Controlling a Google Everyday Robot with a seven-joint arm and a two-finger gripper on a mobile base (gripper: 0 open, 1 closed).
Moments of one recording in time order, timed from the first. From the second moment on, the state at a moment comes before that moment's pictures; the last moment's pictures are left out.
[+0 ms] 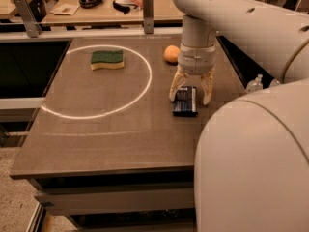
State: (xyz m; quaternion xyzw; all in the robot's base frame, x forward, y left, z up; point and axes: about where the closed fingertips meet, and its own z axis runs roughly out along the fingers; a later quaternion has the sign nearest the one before) arm 0.578 -0.123 0.822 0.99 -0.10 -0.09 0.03
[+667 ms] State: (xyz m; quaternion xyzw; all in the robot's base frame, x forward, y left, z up) arm 0.578 -0.124 0.823 0.99 -0.10 -0.09 0.03
